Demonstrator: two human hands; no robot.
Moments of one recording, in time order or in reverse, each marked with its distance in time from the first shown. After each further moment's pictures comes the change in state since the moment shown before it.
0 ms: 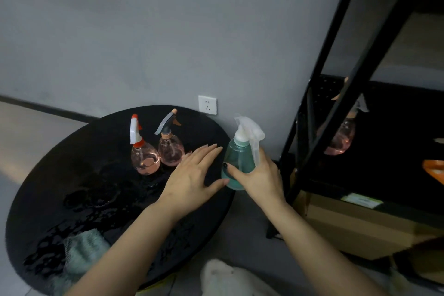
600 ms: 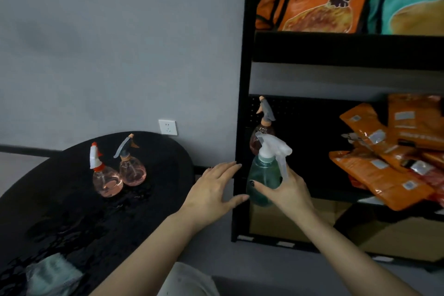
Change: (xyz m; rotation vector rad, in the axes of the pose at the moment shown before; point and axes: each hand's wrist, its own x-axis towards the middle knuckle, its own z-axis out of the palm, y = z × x) left_hand 0.000 0.170 0.014 -0.052 -0.069 0.243; right_hand -0.061 0.074 -0.185 -0.120 0.117 -0.002
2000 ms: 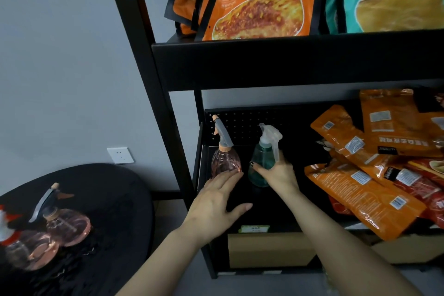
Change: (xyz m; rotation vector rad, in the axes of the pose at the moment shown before) left_hand 0.146 0.015 0.071 -0.077 -0.112 0.051; right_hand 0.163 0.133 0.006 0.026 0.106 0.391
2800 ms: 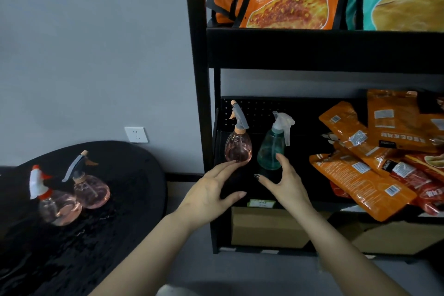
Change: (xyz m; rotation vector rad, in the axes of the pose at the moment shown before) left_hand -0.060 -0.008 -0.025 -0.168 0.034 -0.001; right_hand -0.102 -0.013 -0.026 -0.050 -0.176 -0.136
